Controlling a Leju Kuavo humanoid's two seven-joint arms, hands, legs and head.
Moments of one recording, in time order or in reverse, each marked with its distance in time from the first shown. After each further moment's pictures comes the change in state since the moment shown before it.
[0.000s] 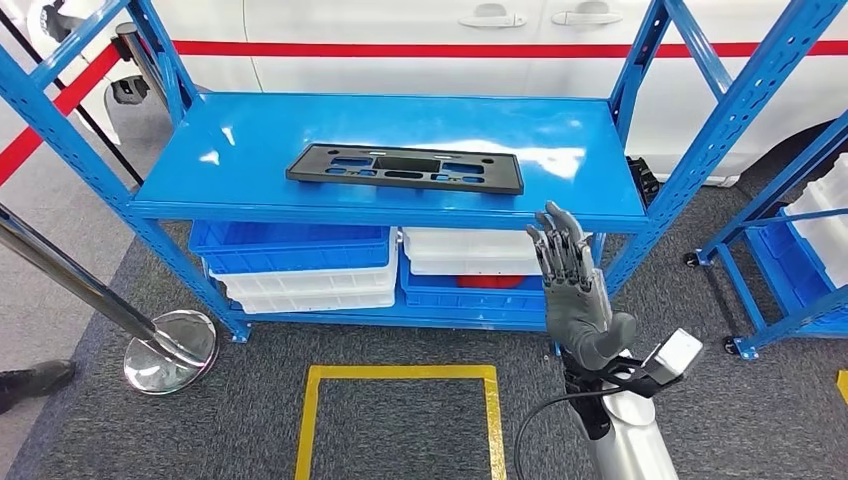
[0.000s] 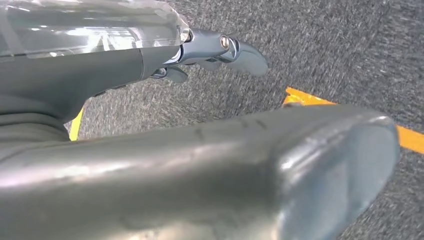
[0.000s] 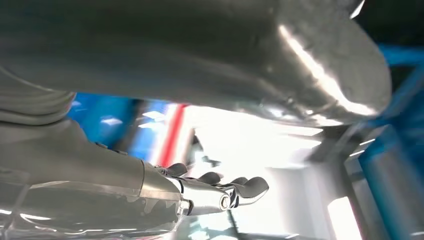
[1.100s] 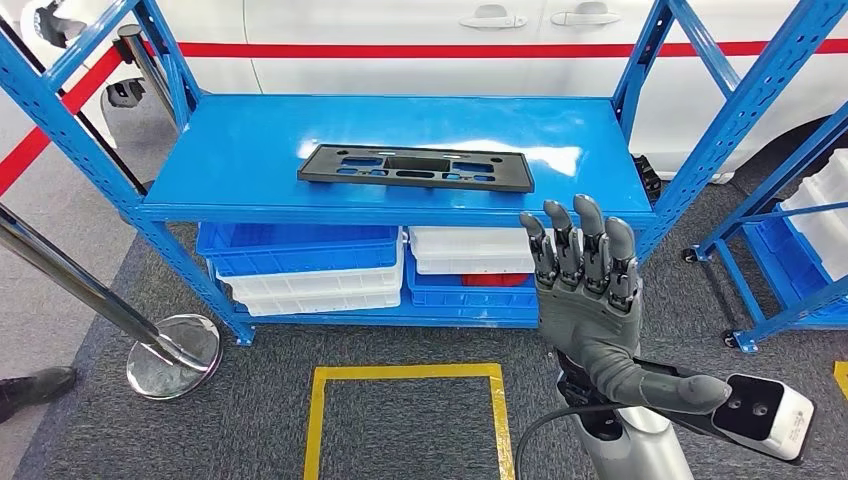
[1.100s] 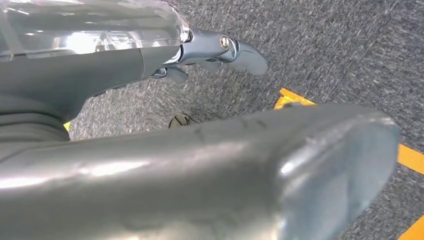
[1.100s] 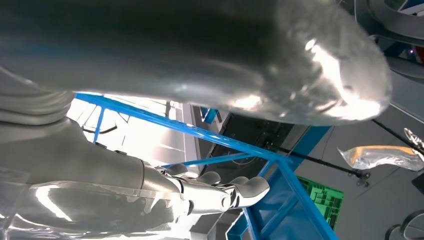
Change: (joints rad) left arm -0.031 -0.020 0.175 0.032 -0.061 0.012 -0.020; right arm -0.054 -0.052 0.200 -0.324 -0.149 0.073 -0.033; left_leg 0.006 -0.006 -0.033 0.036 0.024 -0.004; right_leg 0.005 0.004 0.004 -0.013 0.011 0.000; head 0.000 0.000
